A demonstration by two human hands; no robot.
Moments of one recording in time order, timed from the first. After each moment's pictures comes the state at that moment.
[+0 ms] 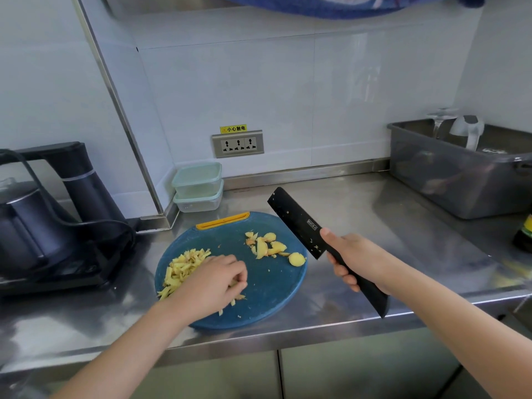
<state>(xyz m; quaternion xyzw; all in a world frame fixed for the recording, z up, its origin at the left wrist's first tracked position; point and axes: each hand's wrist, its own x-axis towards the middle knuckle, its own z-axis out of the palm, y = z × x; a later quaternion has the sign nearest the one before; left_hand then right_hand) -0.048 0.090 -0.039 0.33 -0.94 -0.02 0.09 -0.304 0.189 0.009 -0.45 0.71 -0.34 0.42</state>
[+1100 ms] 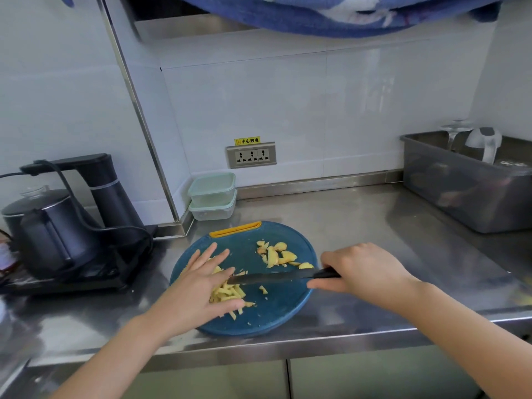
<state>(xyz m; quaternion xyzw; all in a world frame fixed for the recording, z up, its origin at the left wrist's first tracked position) -0.009 0.100 -0.026 0.42 -0.91 -0.02 0.07 -0.308 0.186 0.001 -0.79 0.60 -0.07 -0.12</state>
